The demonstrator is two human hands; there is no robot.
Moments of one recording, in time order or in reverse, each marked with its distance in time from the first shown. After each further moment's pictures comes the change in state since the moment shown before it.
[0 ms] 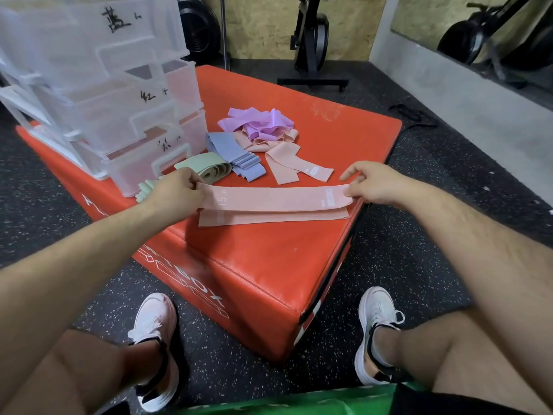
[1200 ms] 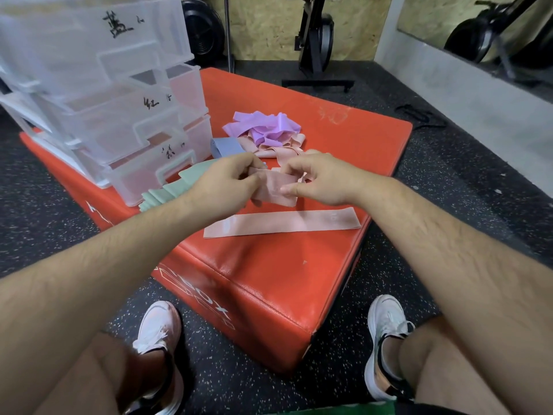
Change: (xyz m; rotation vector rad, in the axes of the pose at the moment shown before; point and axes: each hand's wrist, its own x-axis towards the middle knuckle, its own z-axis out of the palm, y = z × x) left_hand -0.007 0.076 0.010 -0.207 -0.175 0.296; right_hand 0.009 -0.092 0.042 -0.202 -0.081 -0.636
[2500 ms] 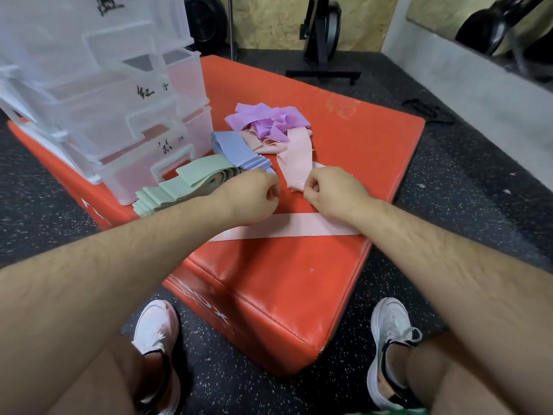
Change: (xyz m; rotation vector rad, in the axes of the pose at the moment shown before) left_hand 0.039 -0.027 0.033 0.600 -0.172 0.137; right_hand 0.019 0.047 0.047 -0.235 0.169 0.364
